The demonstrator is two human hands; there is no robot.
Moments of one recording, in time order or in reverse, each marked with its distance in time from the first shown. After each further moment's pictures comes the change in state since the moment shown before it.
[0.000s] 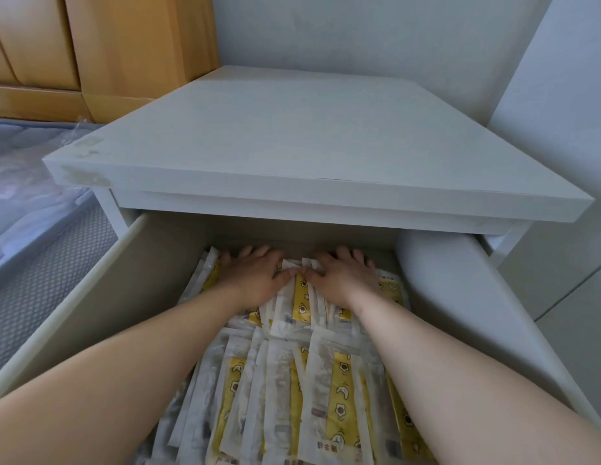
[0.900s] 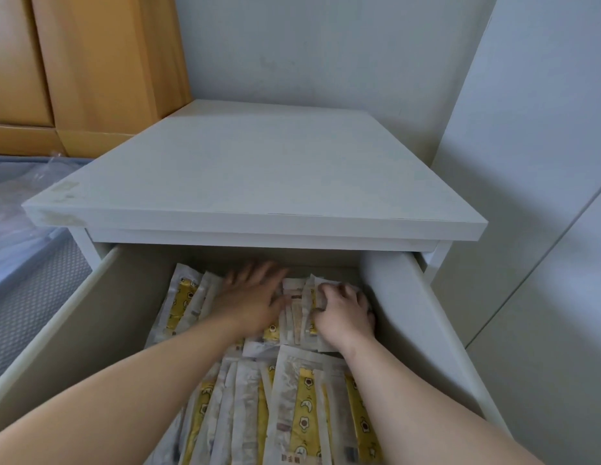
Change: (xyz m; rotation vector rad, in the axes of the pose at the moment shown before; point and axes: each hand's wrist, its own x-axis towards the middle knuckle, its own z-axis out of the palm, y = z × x) left_hand -0.010 0.035 0.002 0.028 0.045 0.127; right_hand -0.058 0.022 -0.009 0.356 -0.008 0.233
